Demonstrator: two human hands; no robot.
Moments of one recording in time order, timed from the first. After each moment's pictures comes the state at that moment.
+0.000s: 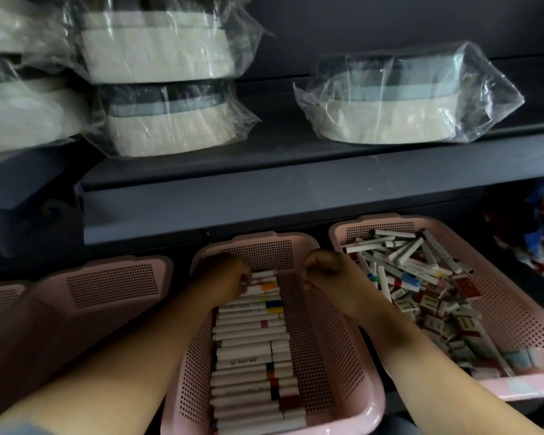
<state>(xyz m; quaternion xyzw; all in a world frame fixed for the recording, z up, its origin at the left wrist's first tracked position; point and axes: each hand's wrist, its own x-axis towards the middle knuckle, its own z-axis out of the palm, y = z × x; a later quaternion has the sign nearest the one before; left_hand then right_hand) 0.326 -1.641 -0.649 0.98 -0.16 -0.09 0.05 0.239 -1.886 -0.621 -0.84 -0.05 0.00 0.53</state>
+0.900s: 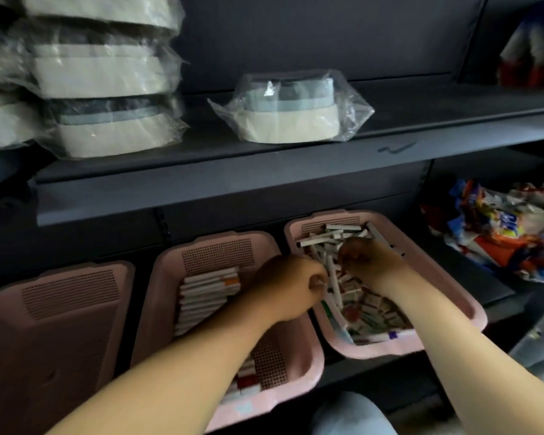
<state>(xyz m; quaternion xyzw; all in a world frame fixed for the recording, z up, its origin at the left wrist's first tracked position) 0.226 -1.808 -0.614 0.91 -0.36 0.02 0.20 0.193 -1.999 -0.592 -0.95 0.07 -0.01 0.29</state>
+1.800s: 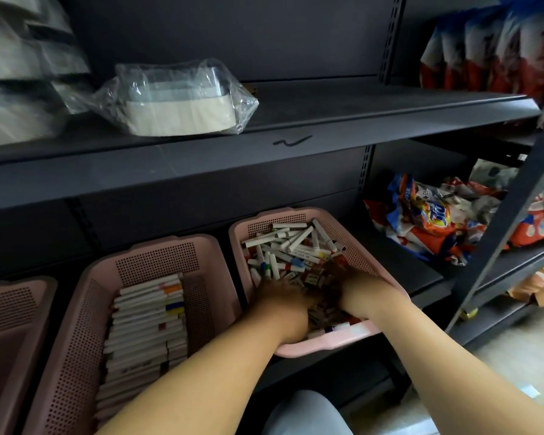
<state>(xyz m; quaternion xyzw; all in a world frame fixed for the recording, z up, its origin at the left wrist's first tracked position) 0.195 -1.905 -0.654 0.90 -0.41 -0.05 -0.12 0.164 -2.083 -0.651 -0.96 0.16 0.13 0.16</state>
